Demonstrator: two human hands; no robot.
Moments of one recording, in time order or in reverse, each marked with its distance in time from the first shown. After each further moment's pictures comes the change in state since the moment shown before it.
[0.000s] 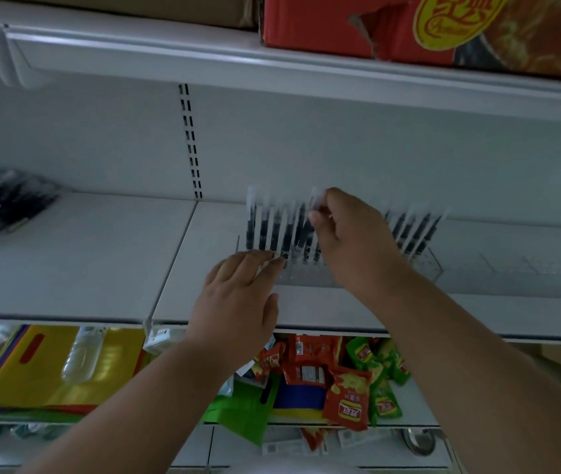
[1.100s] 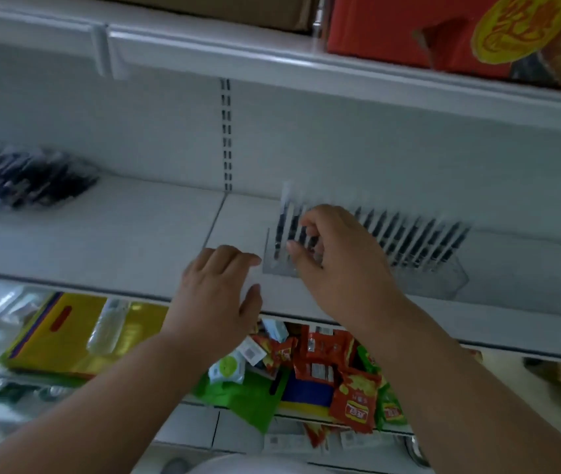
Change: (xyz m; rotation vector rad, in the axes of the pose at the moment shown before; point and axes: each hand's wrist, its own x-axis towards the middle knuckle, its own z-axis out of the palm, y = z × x) left_hand -0.028 -0.030 -0.033 -0.066 0.057 -0.166; right_hand -0.029 -0.042 0.019 -0.027 0.032 -0.147
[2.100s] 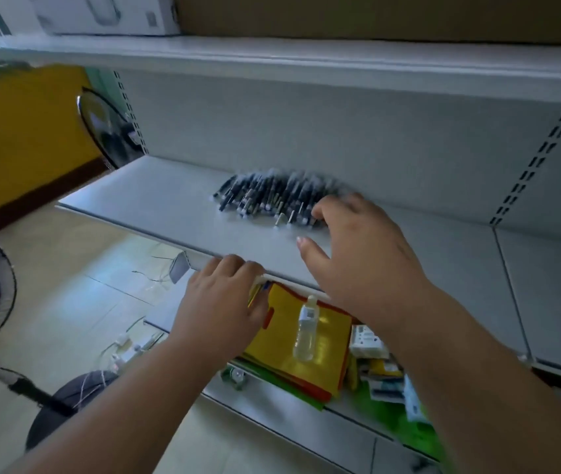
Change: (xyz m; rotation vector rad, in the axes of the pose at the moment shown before) left_hand -0.121 -0.327 -0.214 0.313 -0.091 -0.384; right_hand 0.100 -0.363 0.169 -0.012 -0.263 -0.124
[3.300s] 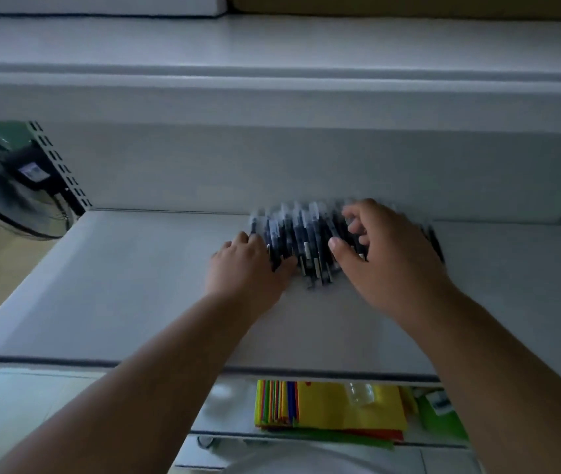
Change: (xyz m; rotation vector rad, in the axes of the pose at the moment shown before) left_hand 0.260 -0.169 0.064 -0.114 -0.213 0.112; right_hand 0.190 -0.061 0.137 0.022 0.195 0.342
